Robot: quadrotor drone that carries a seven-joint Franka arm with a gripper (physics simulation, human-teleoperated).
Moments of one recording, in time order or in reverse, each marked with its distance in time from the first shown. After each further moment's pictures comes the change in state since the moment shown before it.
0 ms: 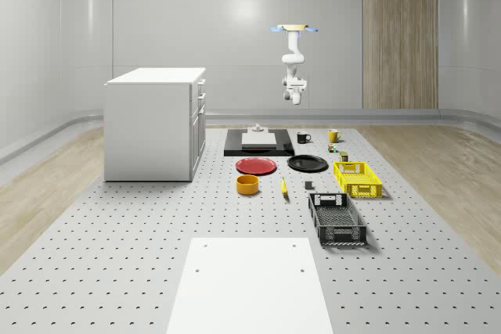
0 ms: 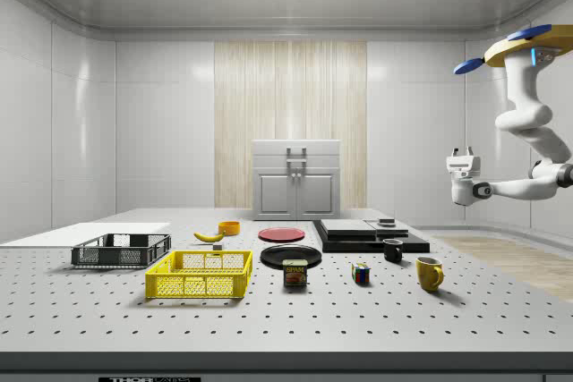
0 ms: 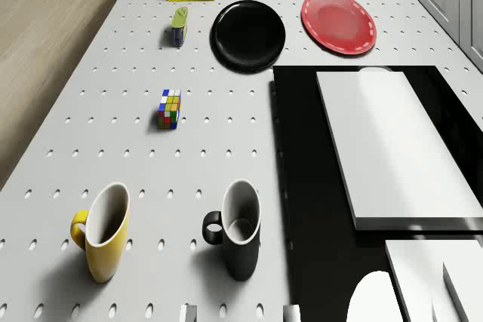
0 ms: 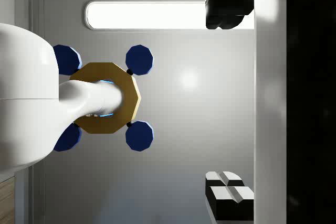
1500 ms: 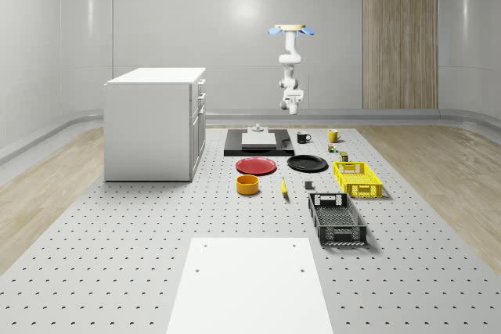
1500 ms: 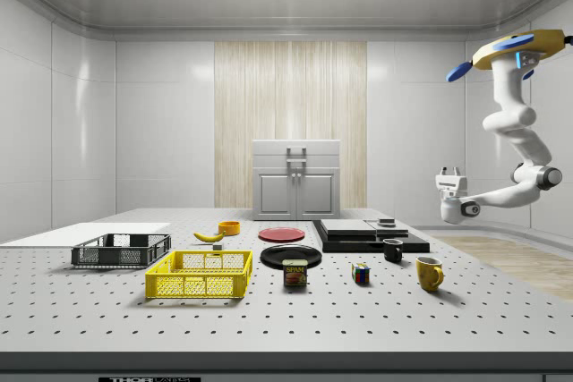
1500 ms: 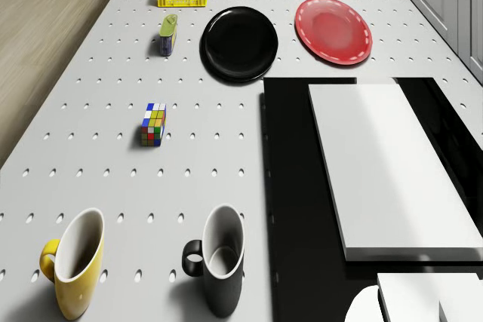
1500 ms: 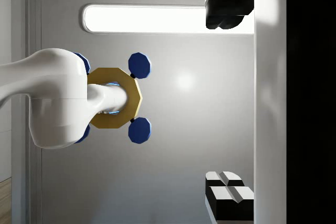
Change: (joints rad) arm -0.007 0.084 0.004 0.295 0.002 -0.188 -0.003
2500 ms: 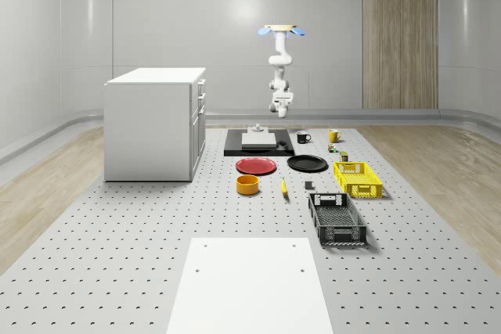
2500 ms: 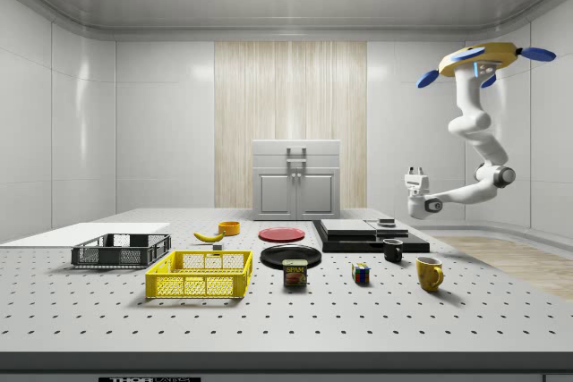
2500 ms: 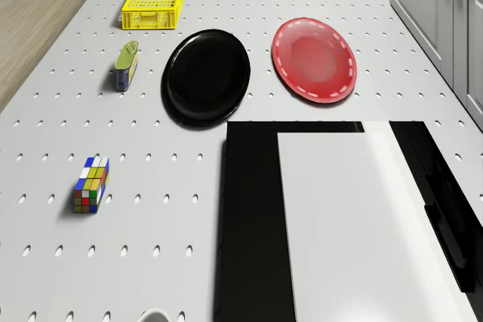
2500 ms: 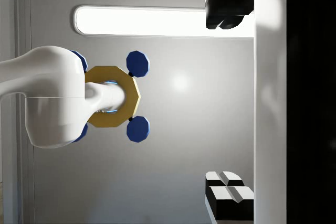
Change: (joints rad) arm -0.004 -0.010 0.009 -0.009 -0.011 0.014 0.001
